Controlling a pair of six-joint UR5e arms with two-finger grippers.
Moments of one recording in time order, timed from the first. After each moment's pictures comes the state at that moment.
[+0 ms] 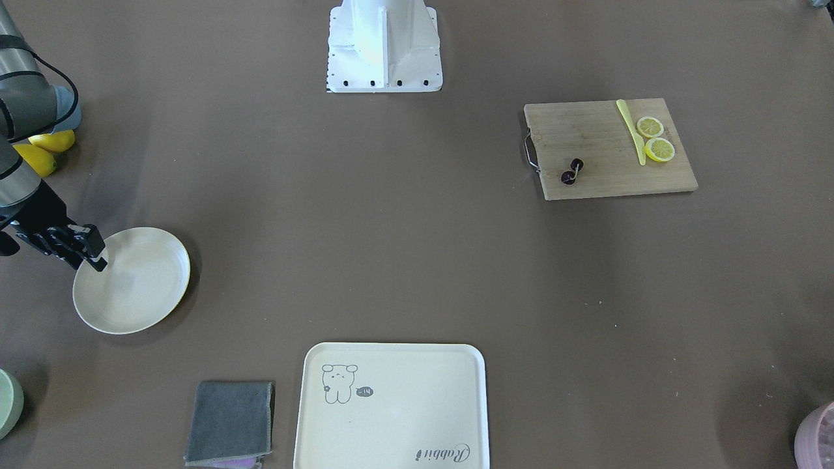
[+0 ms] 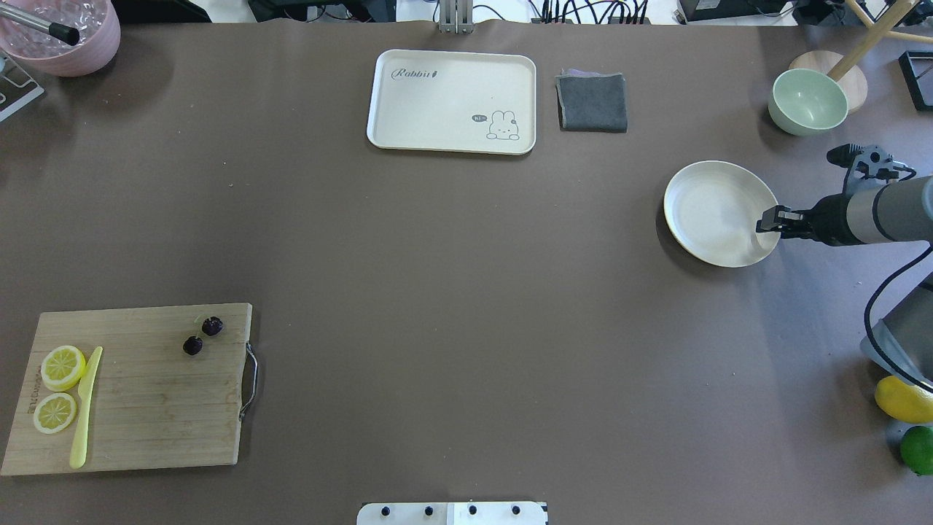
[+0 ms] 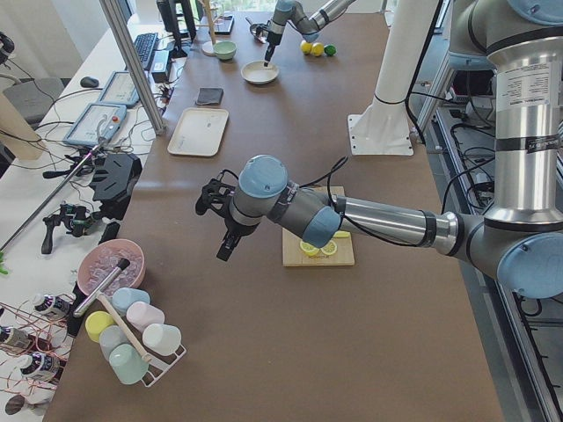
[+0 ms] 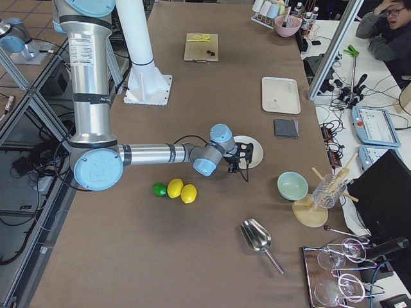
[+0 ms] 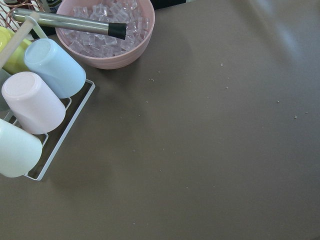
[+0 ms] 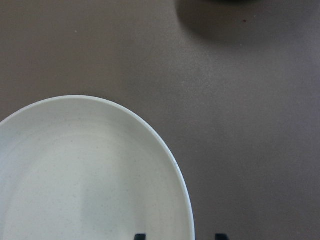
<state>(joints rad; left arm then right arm) -1.57 -1.48 -1.82 -1.97 -2.41 -0.10 0.91 -1.55 1.49 -0.62 1.96 1.20</state>
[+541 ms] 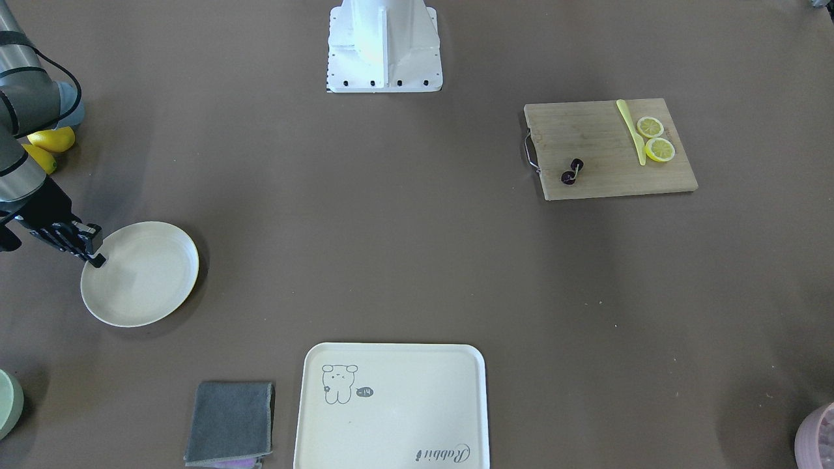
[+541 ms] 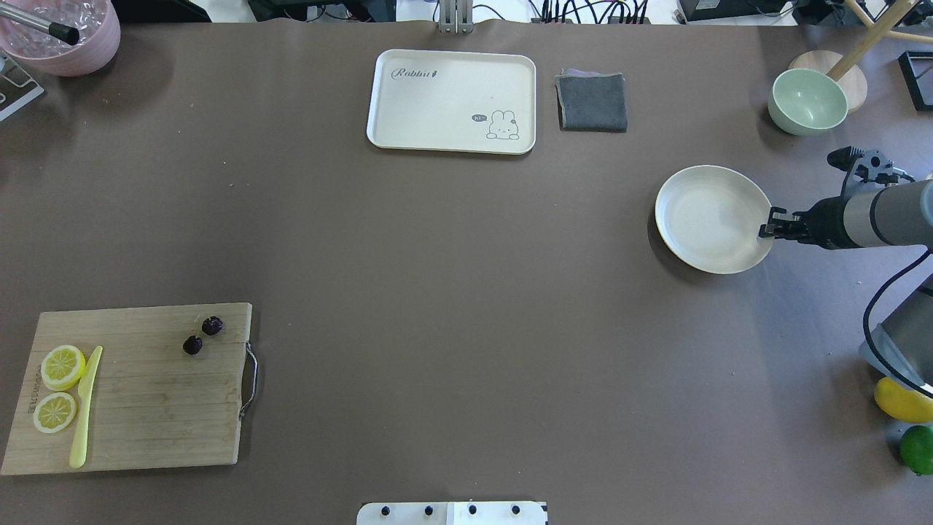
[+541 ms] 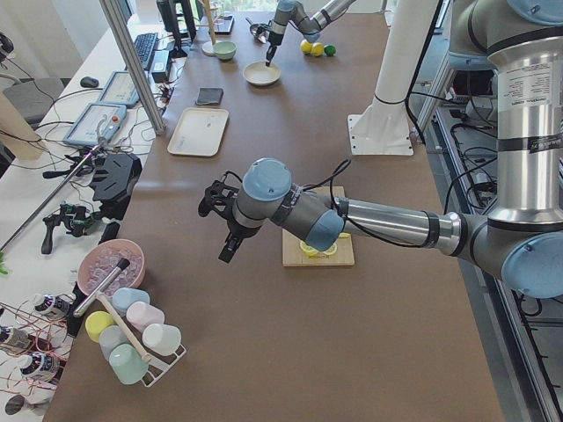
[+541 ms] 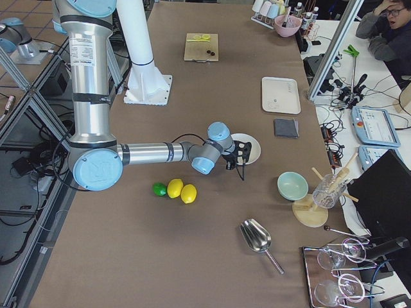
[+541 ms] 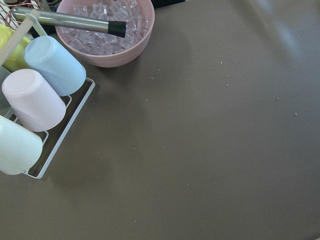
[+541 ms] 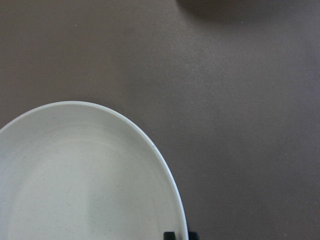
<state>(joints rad) -1.57 -1.46 -1.82 -2.00 -2.41 -0.10 0.90 -1.56 1.53 -0.63 1.97 1.29</state>
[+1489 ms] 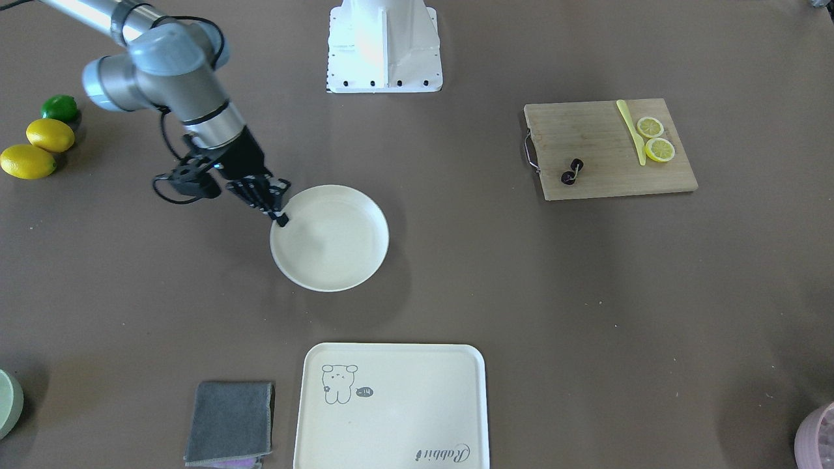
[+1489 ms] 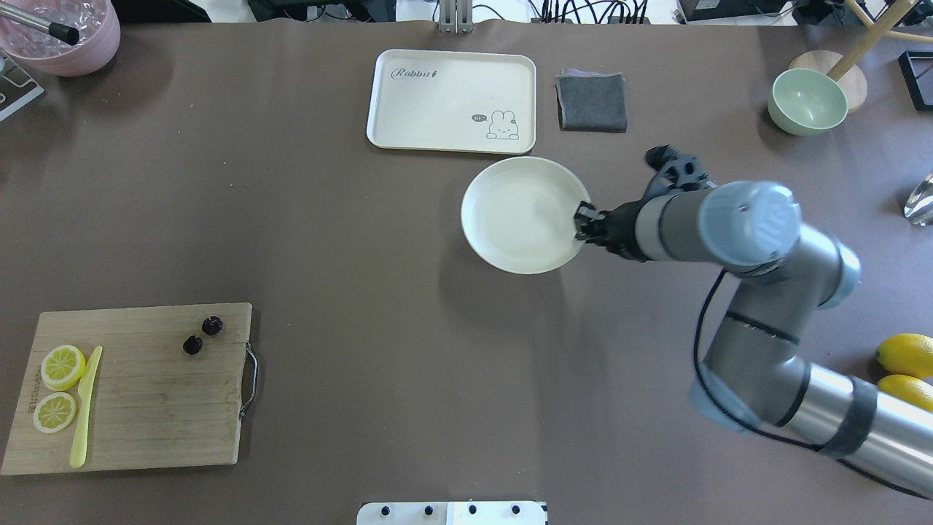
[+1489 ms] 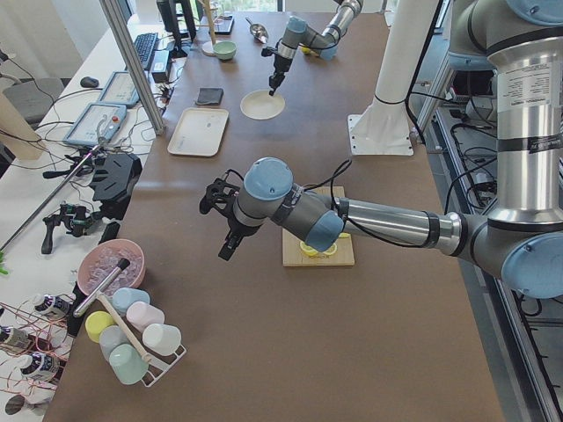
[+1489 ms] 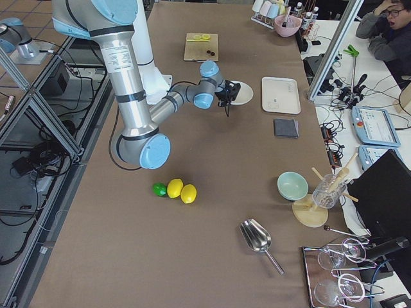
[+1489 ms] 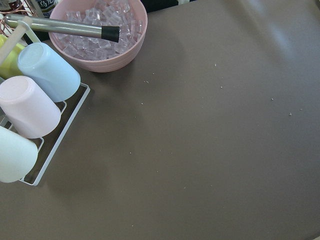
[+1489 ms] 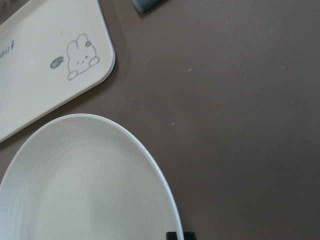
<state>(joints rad) -1.57 -1.46 -1.82 -2.02 -2.41 -0.10 0.50 -1.17 1.77 -1.07 1.63 1.75</state>
